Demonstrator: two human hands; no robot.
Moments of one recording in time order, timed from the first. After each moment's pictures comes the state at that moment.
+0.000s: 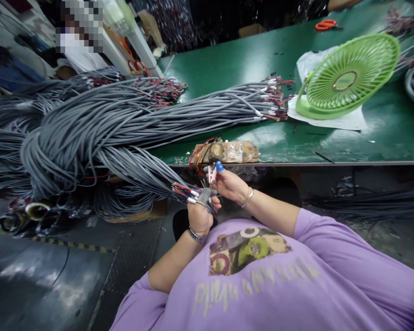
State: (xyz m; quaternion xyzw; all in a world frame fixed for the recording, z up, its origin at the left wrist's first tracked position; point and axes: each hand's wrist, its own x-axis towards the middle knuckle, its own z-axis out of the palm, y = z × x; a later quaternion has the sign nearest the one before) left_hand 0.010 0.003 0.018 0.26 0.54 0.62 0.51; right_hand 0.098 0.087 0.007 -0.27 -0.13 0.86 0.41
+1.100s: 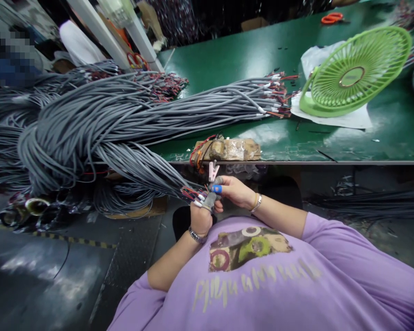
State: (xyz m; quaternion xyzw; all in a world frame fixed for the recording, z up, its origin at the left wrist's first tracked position) left_hand -0.002 -0.011 -0.008 0.35 0.54 0.58 0.51; right_hand 0.122 0.053 -0.003 -0.18 -0.39 0.84 0.34
